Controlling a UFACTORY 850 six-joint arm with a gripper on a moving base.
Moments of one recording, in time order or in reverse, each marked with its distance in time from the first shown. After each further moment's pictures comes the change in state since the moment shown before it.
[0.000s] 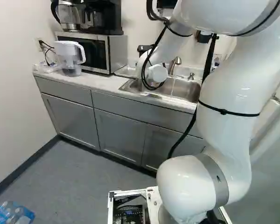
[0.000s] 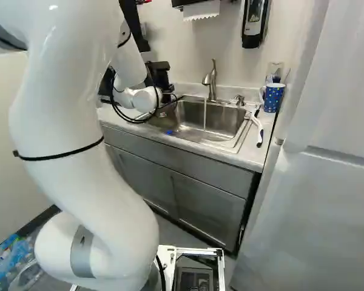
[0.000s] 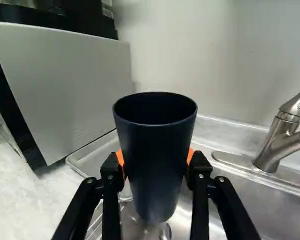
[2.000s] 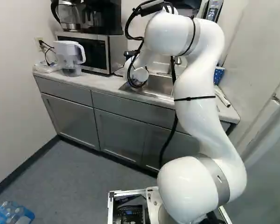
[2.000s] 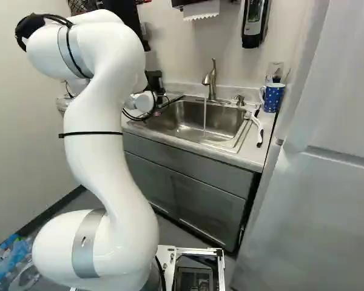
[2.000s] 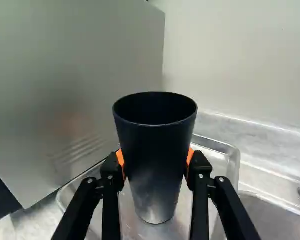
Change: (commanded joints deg) arm 5.2 -21.6 -22.4 0.0 -0.5 0.0
